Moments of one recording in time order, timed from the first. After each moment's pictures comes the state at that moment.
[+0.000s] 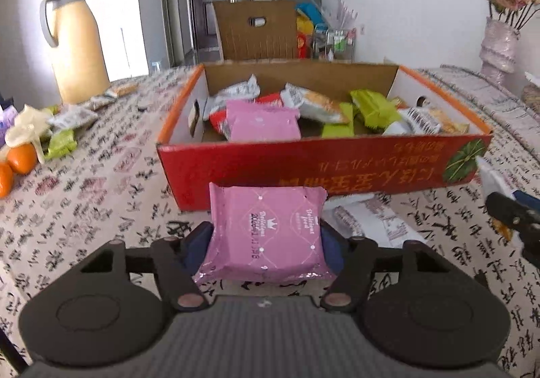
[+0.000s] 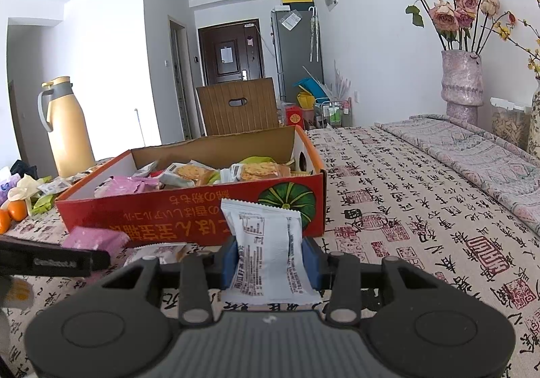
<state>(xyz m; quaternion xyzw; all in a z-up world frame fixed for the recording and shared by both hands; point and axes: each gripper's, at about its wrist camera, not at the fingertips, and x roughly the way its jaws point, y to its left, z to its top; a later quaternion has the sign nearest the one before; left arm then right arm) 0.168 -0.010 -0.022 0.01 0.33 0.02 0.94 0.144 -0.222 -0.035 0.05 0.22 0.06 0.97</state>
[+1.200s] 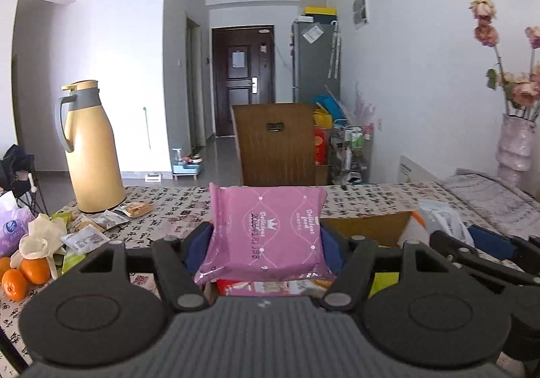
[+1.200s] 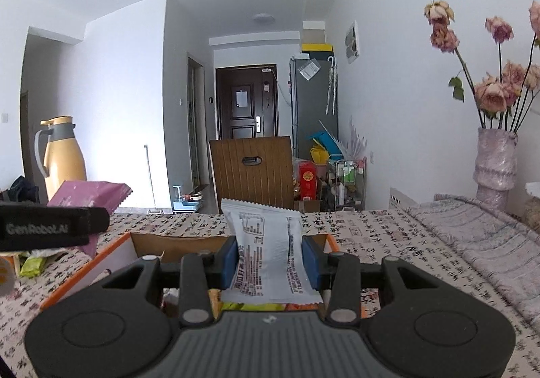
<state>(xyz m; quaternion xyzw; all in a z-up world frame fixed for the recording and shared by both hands) 0.234 -0.022 0.068 0.00 0.17 0.07 0.98 0.247 -0.186 0.033 0.02 0.13 0.07 0.99</state>
